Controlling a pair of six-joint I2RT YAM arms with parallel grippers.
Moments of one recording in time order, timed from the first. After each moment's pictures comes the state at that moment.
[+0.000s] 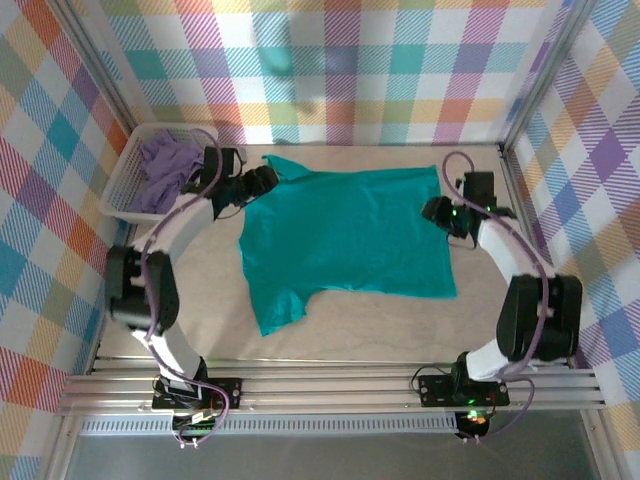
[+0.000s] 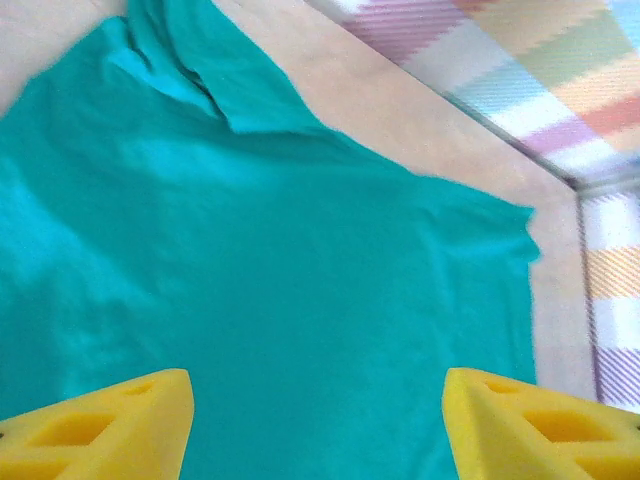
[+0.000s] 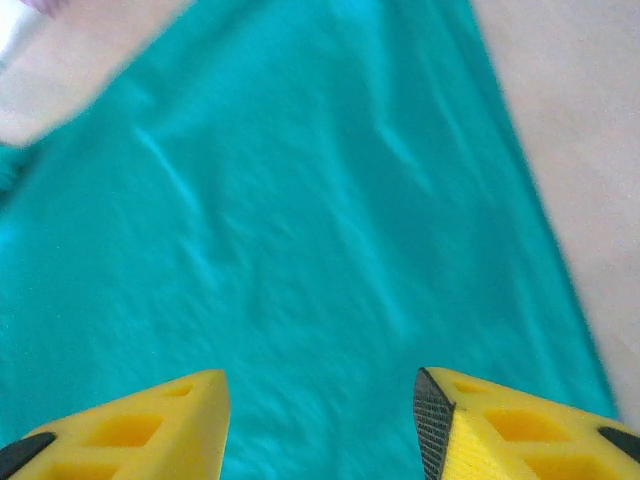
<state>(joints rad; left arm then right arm) -0.20 1.67 1.28 -0.28 0.31 -0.65 -0.02 1.46 0.99 -0.46 -0.23 0.48</state>
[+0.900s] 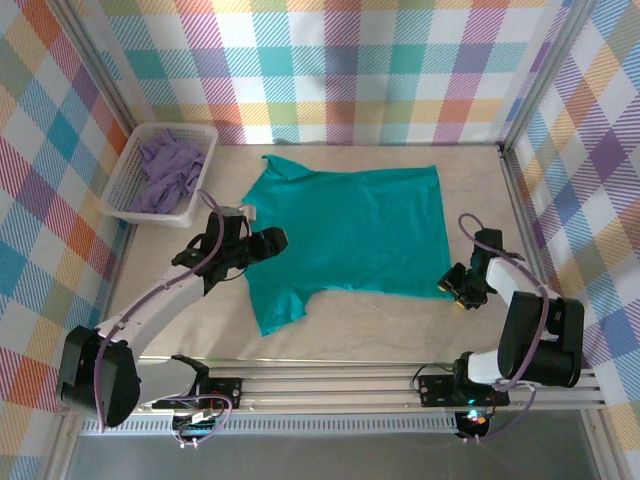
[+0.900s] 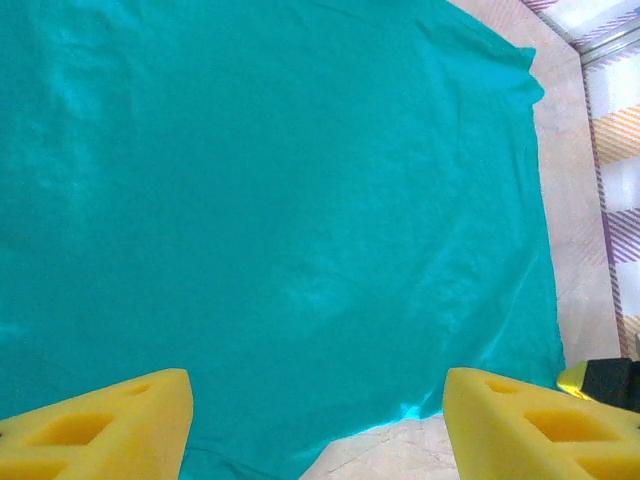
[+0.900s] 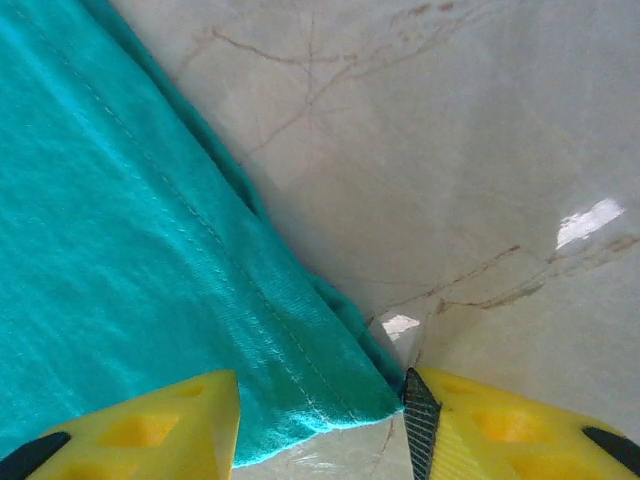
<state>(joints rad) -0.39 1.21 0.79 -0.28 0.22 -0.68 -0.16 1.39 0.66 -0.67 -0.20 0.55</state>
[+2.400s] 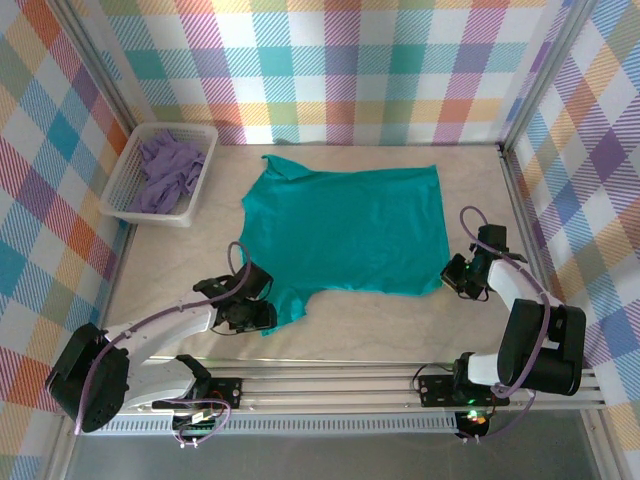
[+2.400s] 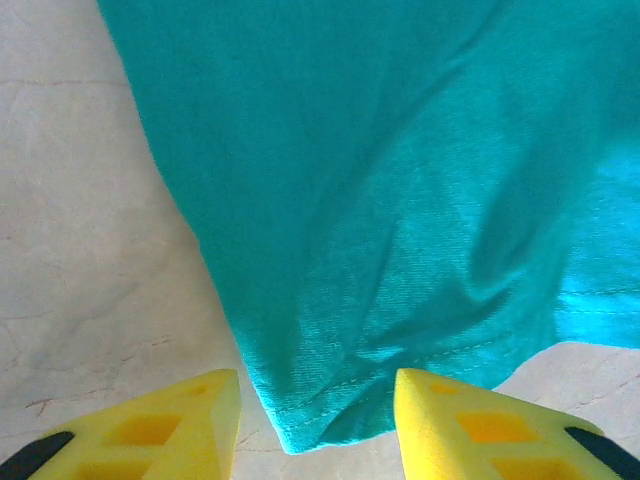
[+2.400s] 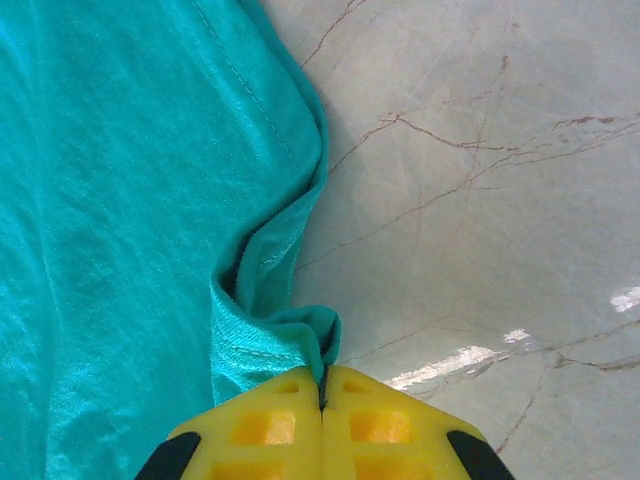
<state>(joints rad) -0.66 1.16 0.57 -0.70 0.05 -0.75 -0.17 1.33 0.66 -0.58 -0.30 0.51</state>
